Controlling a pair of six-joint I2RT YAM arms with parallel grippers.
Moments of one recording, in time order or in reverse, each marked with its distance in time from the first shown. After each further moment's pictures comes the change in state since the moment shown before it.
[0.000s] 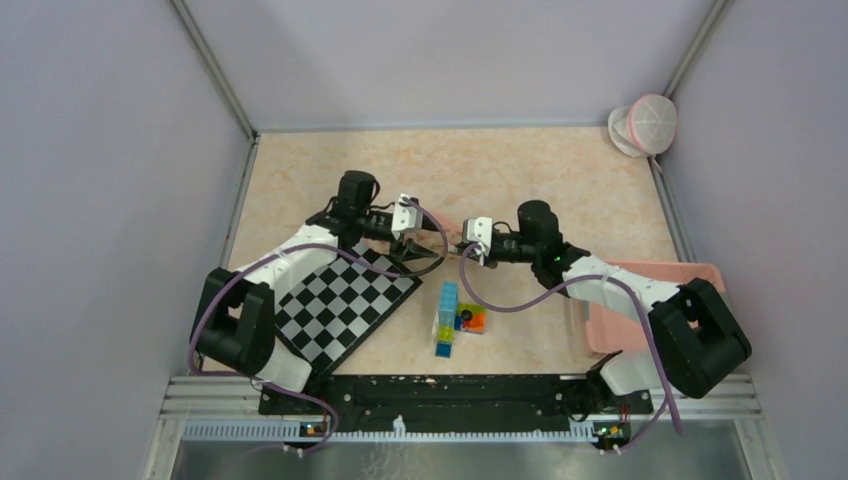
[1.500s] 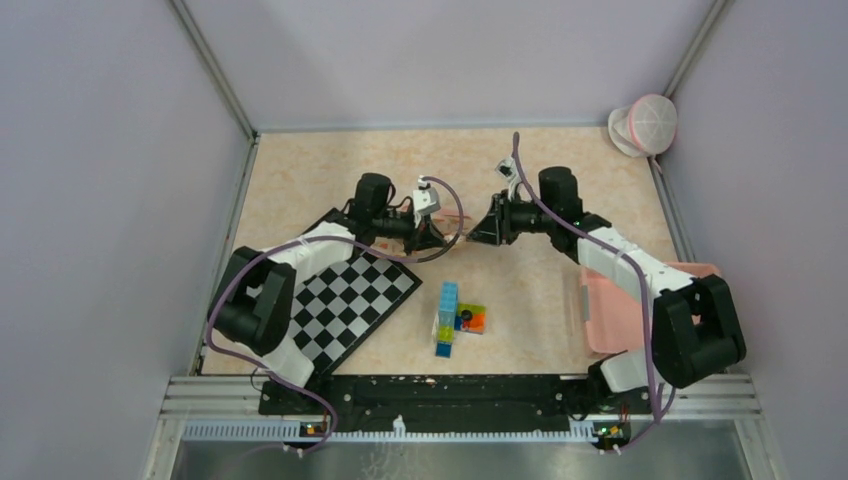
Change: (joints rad) left arm -0.054 0.129 -0.004 0.179 -0.209 -0.409; right arm -0.193 0.028 0.216 -0.349 -0.032 0.880
